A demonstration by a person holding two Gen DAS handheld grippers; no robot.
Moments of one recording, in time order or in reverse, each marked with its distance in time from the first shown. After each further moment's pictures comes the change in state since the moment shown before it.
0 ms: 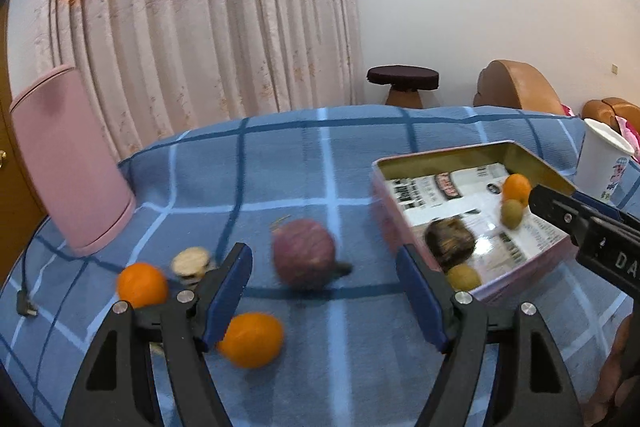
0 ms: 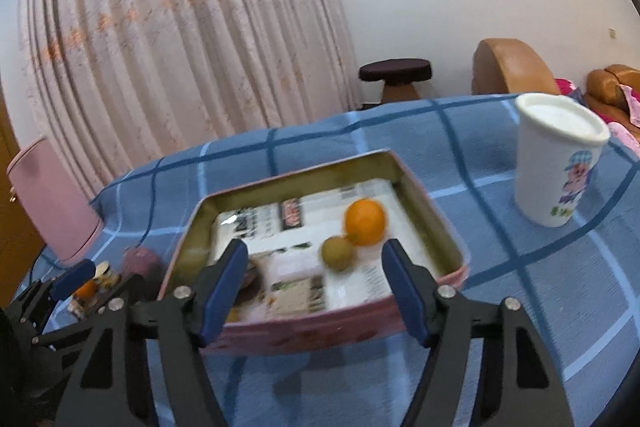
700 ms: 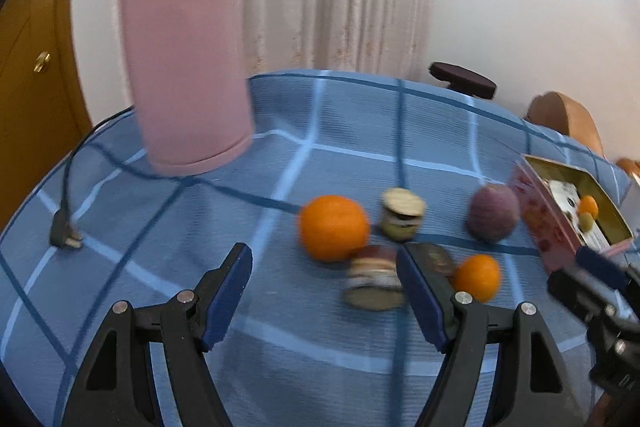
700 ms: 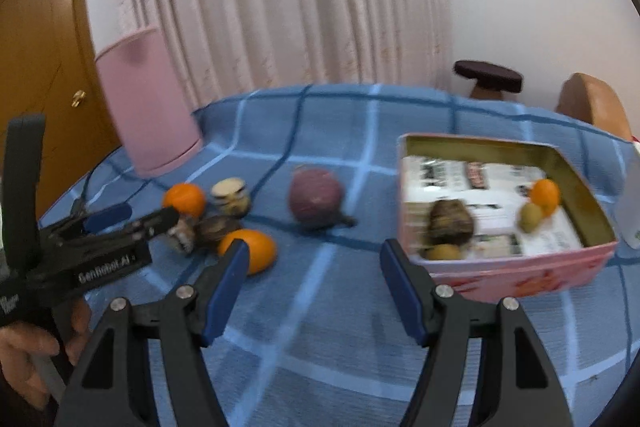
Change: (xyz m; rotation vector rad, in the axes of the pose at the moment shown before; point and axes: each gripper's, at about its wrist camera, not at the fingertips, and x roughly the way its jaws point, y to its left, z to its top) left arm -0.011 0.158 -0.042 -0.263 0.107 0.080; right arm 0.011 0.144 -0.047 -0.267 0.157 0.218
